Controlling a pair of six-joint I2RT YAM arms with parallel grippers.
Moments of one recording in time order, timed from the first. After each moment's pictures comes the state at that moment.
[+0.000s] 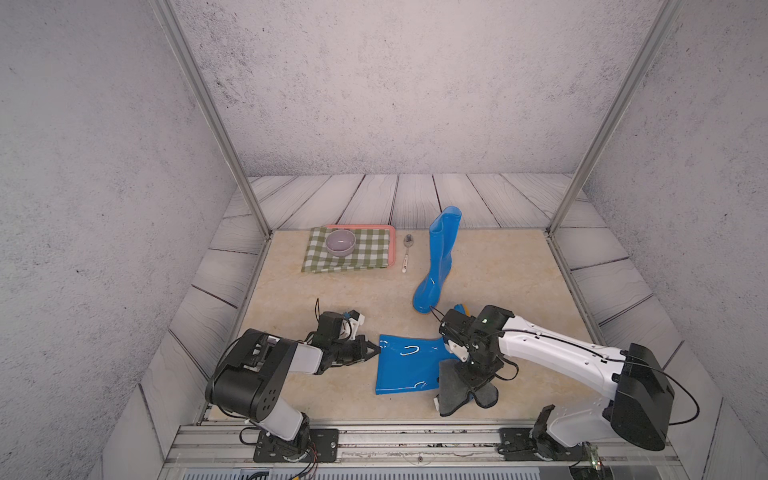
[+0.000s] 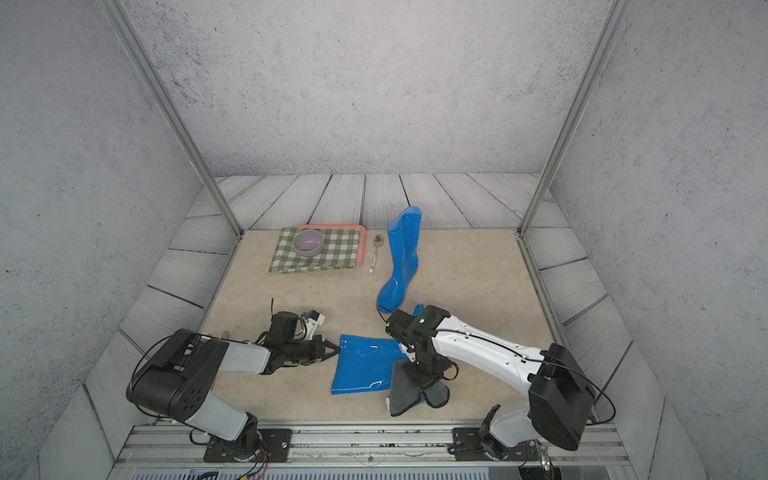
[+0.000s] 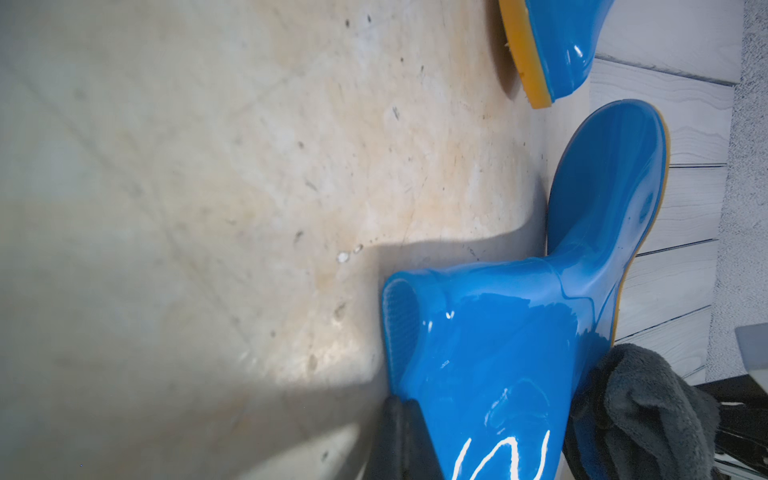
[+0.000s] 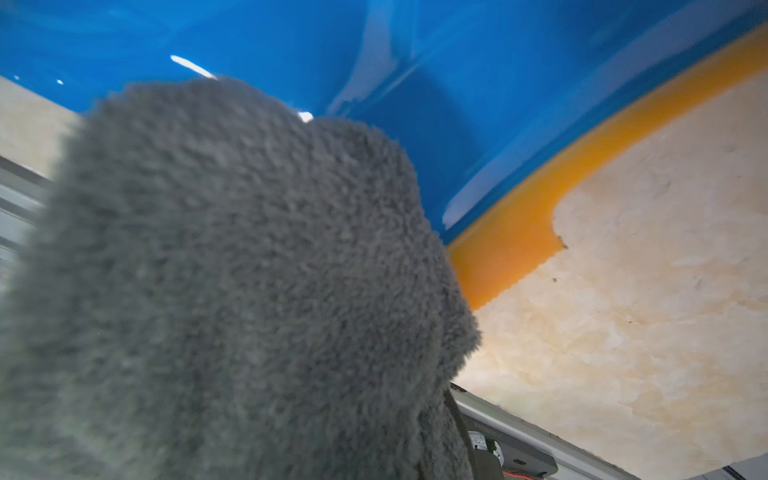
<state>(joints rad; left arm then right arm) -0.33 1.56 0.35 0.35 0.72 -0.59 0.91 1.41 1.05 -1.30 -0.09 0.31</state>
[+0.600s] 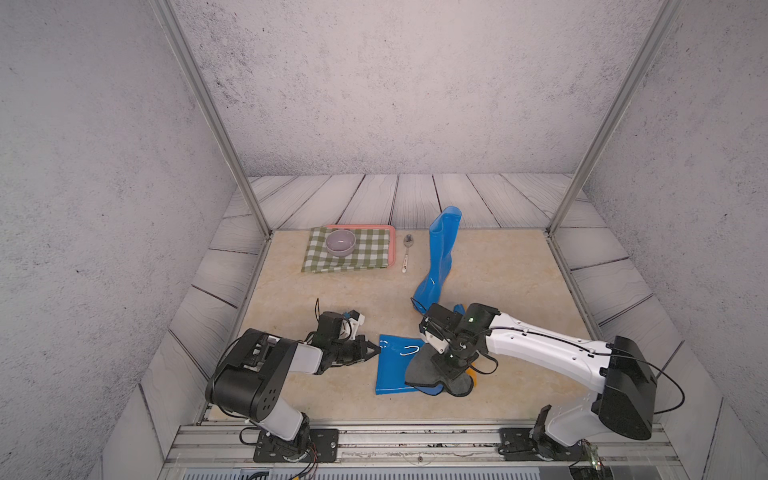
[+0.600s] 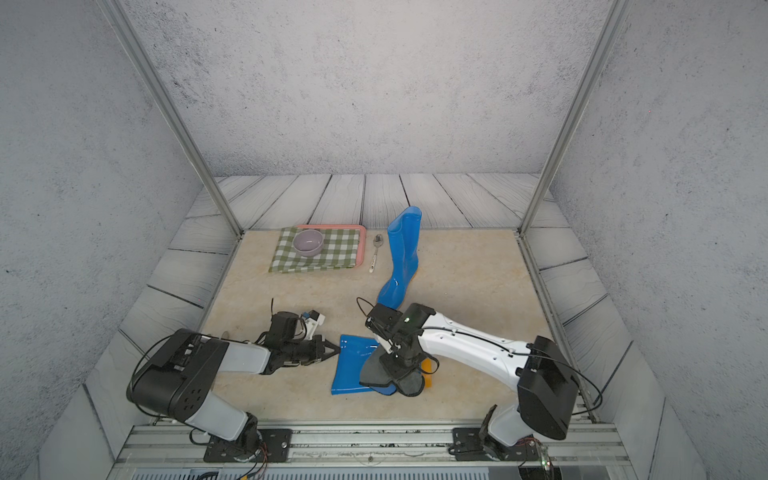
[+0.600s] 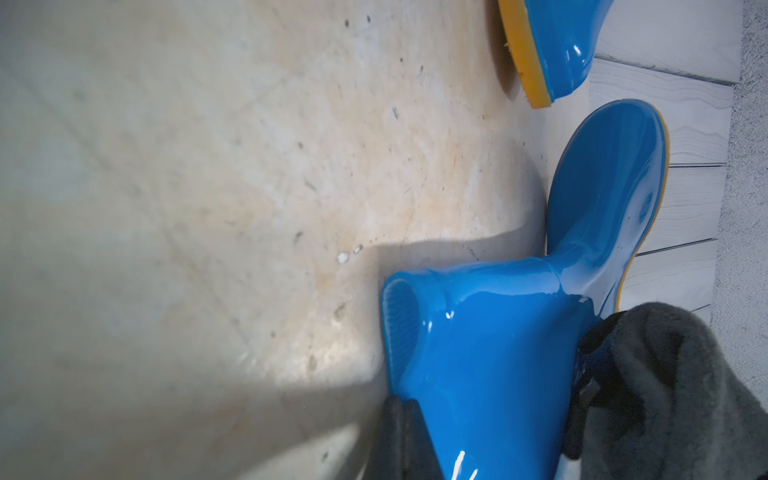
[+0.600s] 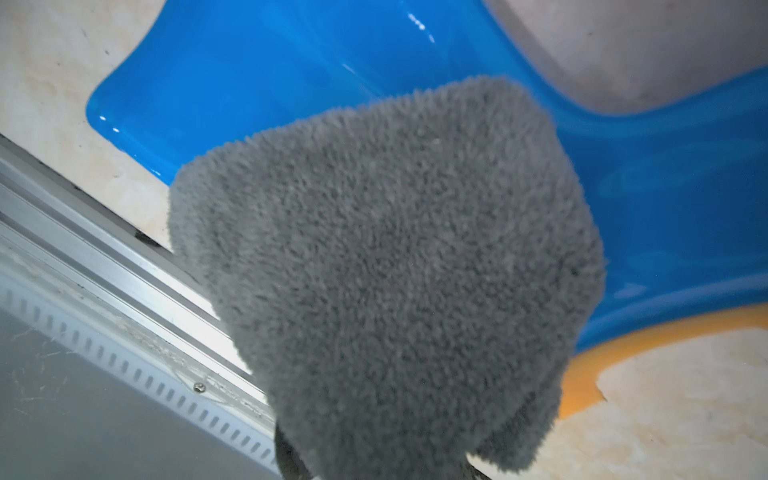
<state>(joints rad) -0.33 1.56 0.35 0.36 0.72 -0.59 0.99 1.51 1.16 -1.11 -0.11 0.32</state>
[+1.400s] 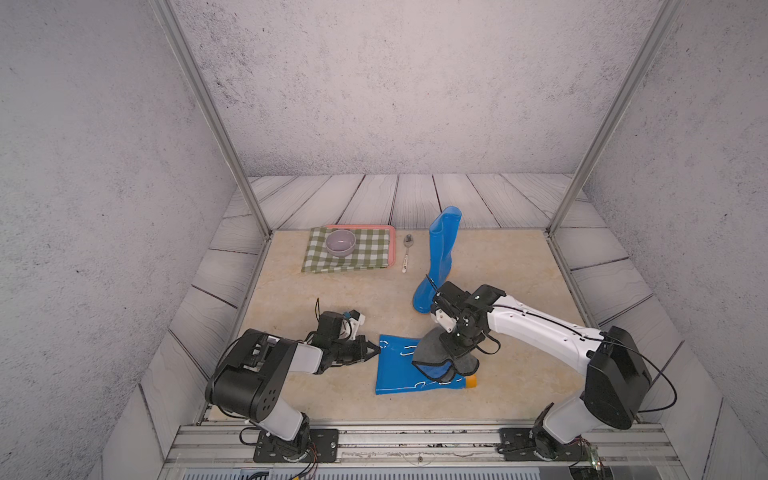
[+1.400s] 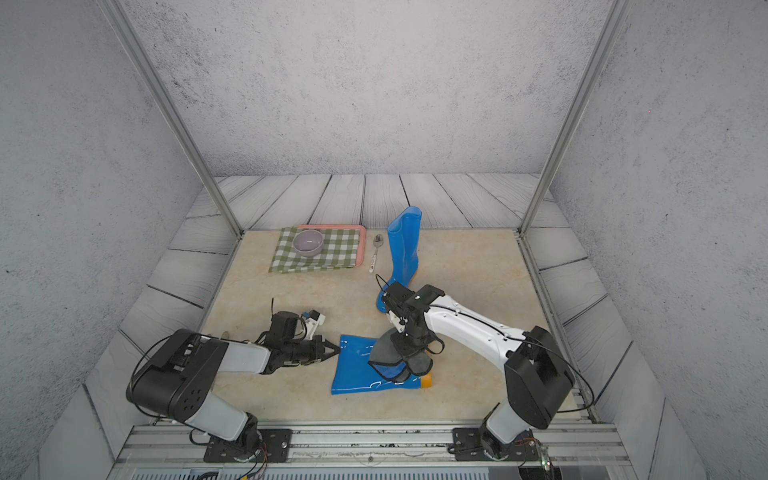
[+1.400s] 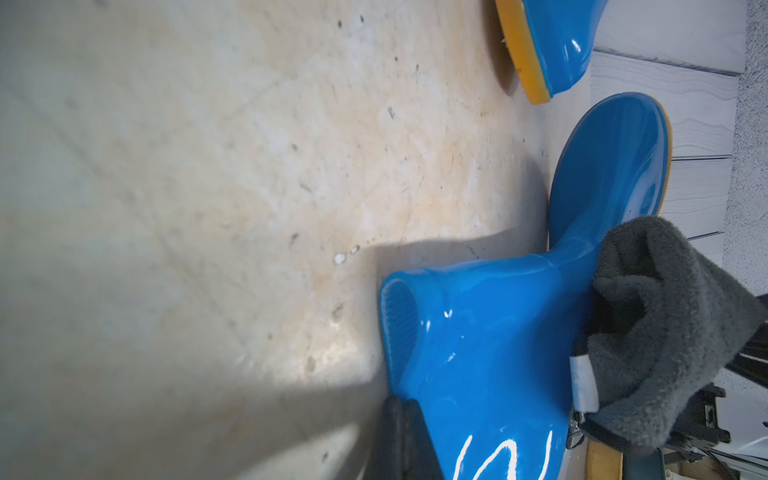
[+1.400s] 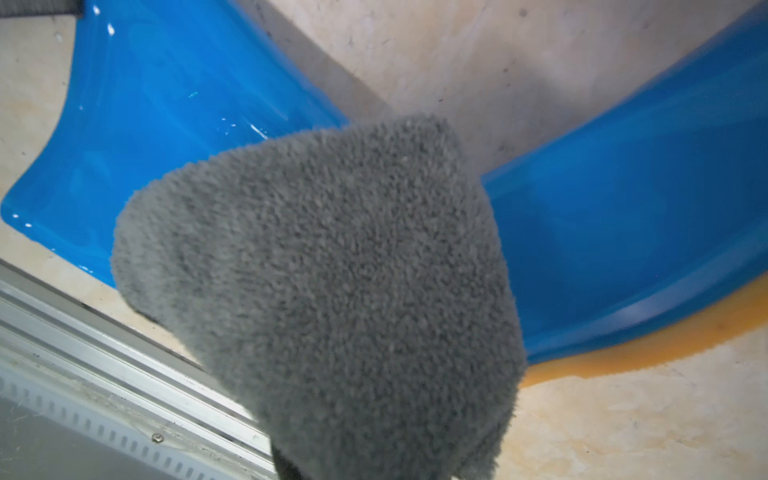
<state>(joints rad) -0.33 1.56 0.35 0.34 0.72 -0.56 0.76 1.56 1.20 -1.11 -0.08 0.20</state>
